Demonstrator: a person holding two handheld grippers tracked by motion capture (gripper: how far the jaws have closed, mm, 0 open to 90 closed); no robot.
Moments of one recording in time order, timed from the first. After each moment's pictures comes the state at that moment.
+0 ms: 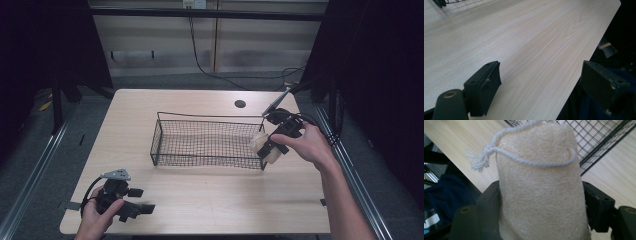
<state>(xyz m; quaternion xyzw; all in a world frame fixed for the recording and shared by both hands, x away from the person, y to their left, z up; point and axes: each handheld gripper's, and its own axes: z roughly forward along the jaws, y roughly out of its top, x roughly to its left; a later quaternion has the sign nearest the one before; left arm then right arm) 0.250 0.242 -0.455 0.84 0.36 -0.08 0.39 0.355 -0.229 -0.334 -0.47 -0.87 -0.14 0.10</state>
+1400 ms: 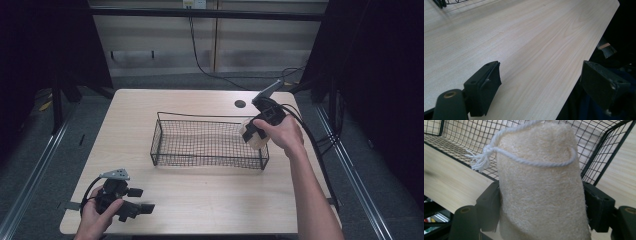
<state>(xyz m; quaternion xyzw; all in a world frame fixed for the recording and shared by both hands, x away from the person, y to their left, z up) 0.251 0.243 -0.455 0.84 0.36 -0.08 0.39 0.404 -0.205 -0.352 -0.59 -0.79 -0.13 0.08</state>
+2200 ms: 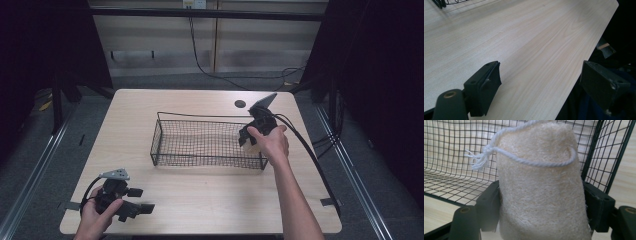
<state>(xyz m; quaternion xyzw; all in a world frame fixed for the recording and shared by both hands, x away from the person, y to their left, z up) 0.251 0.244 -0.455 0.84 0.36 -0.08 0.39 0.406 -0.195 -0.395 -0.68 -0.72 -0.12 0.05</state>
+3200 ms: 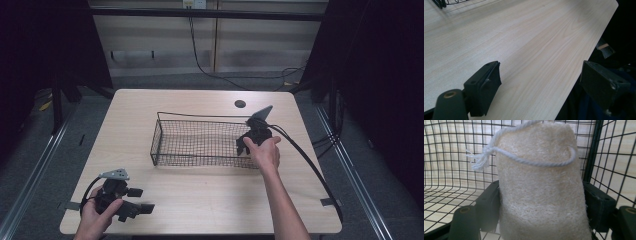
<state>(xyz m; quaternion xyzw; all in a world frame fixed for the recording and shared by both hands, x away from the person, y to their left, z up) 0.251 0.244 -0.454 0.84 0.36 -0.08 0.39 0.401 -0.187 -0.437 -0.72 -0.69 -0.08 0.04</state>
